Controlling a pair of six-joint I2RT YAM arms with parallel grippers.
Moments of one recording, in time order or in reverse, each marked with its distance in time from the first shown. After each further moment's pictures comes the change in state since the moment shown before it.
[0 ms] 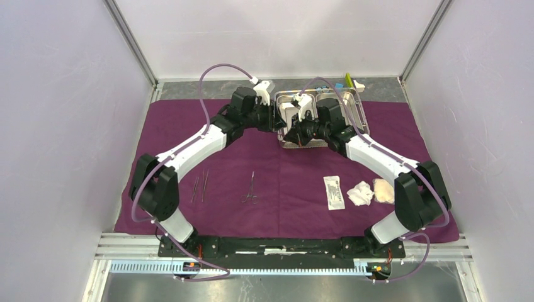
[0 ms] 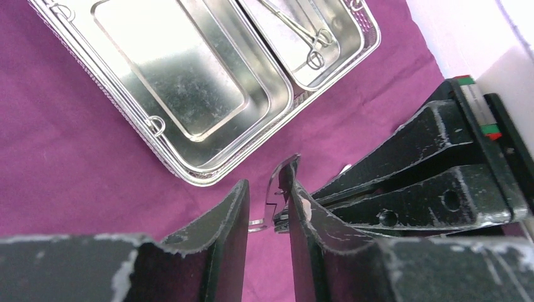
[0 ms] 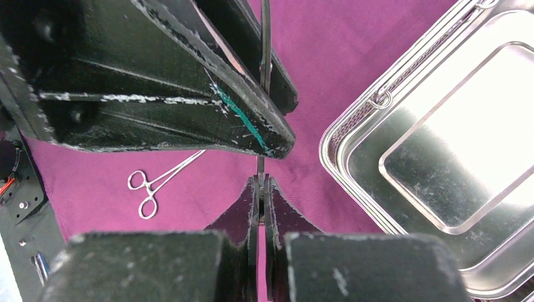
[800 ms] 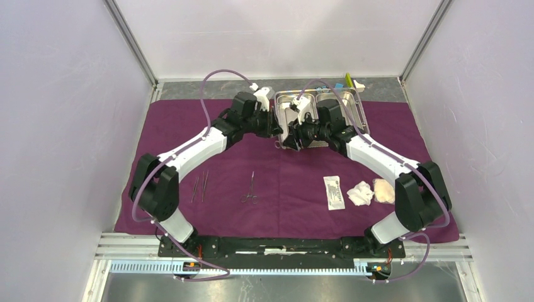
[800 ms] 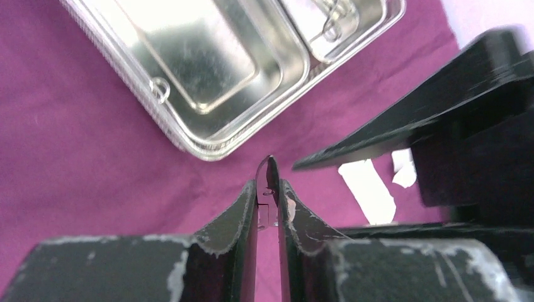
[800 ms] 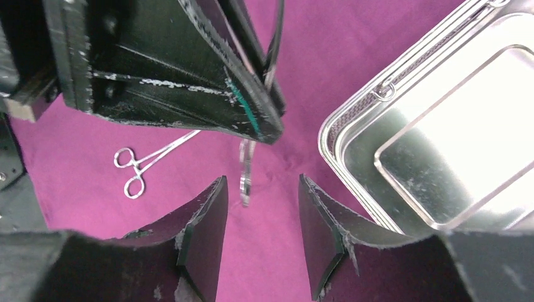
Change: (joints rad) left arm 0.000 -0.001 -0.031 -0.011 -0.001 0.000; right arm -0.003 -0.001 0.000 -0.039 -0.027 -0.085
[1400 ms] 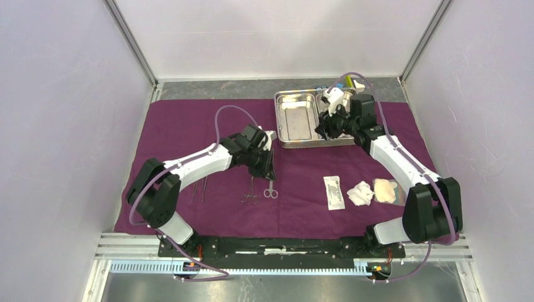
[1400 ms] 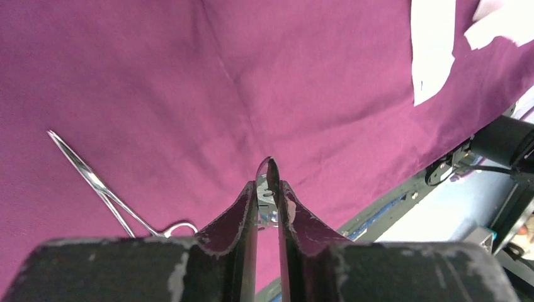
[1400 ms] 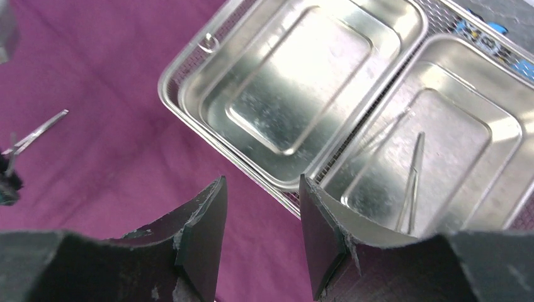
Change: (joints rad) left arm -0.099 -0.053 -0.216 -0.320 0.031 -0.089; right arm -0.237 -0.119 -0.033 -0.086 0.075 -0.208
